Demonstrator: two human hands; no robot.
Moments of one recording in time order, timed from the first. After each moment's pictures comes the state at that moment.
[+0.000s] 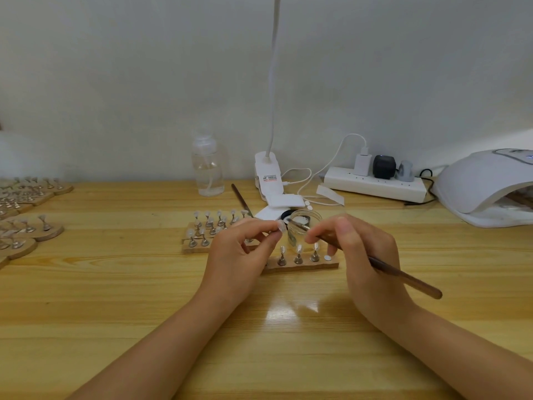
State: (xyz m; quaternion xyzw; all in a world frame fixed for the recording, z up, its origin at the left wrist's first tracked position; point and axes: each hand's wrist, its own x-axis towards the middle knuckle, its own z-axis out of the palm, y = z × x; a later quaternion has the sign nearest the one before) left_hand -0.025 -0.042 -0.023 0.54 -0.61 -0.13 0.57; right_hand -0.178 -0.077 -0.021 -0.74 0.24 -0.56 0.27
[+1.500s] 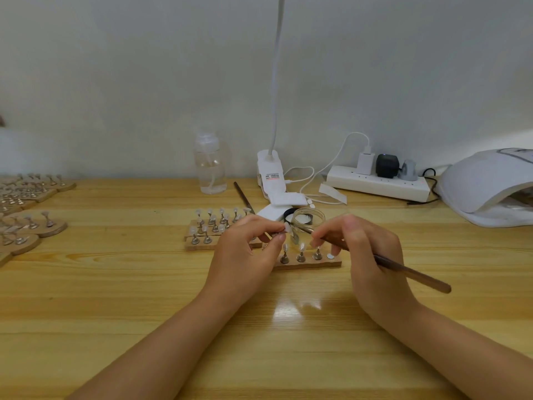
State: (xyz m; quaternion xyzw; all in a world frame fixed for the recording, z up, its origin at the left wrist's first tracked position) left_hand -0.024 -0.043 -0.026 0.58 -0.62 -0.10 0.52; right_hand -0.179 -0.079 -0.023 -0.75 0.23 -0.56 0.27
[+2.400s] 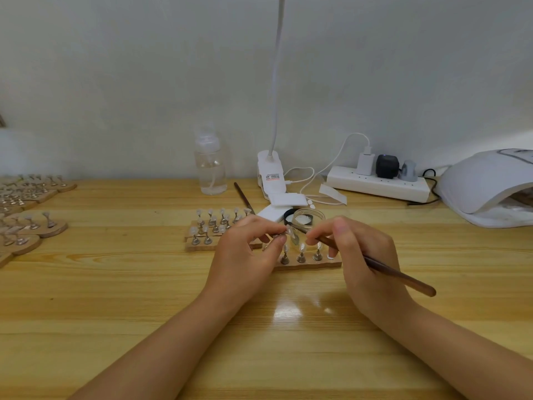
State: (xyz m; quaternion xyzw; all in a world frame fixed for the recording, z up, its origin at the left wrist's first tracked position) left_hand -0.024 -0.044 -0.027 0.58 -0.62 -0.10 0.52; right_hand -0.178 -0.078 -0.022 -0.77 0.25 -0.54 0.21
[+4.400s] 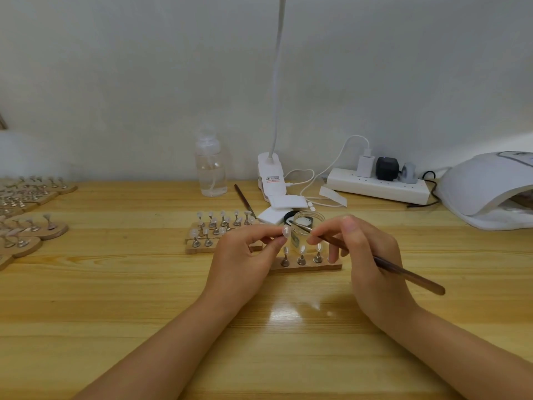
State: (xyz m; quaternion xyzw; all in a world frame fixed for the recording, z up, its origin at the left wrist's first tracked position) left_hand -0.023 -0.044 -0.027 0.56 -0.61 -0.13 0.54; right_hand -0.178 -0.078 -0.022 -0.74 0.23 -0.55 0.30
